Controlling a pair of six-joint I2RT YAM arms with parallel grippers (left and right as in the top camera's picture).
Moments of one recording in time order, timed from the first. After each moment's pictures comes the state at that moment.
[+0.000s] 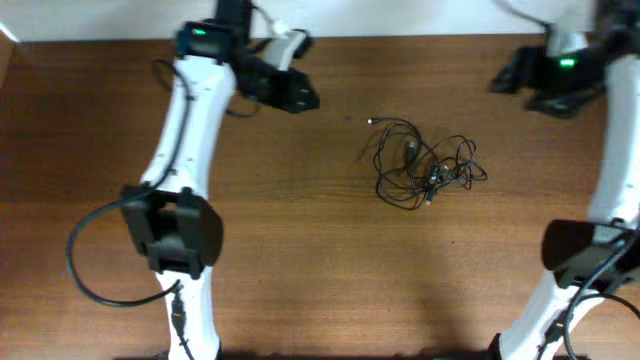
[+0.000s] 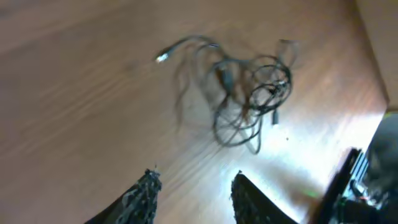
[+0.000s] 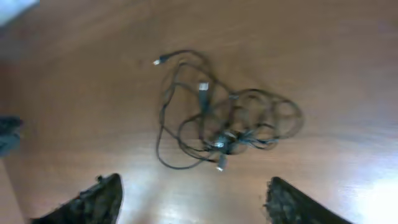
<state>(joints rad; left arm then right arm) -0.19 2.20 2.25 -1.27 0.67 0.24 -0.22 2.08 2.46 -1.68 -0.43 0.13</state>
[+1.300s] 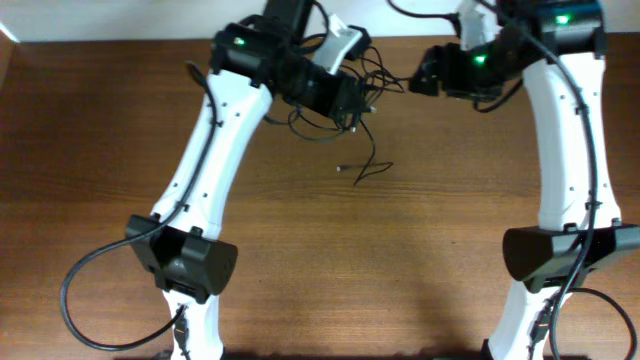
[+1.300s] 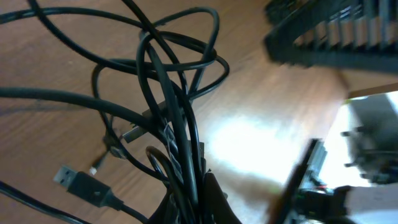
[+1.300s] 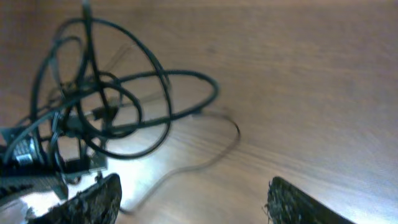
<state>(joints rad) -0.36 2.08 2.31 -1.30 0.69 0.12 0.12 2.08 2.45 -1.53 -0.43 0.12</state>
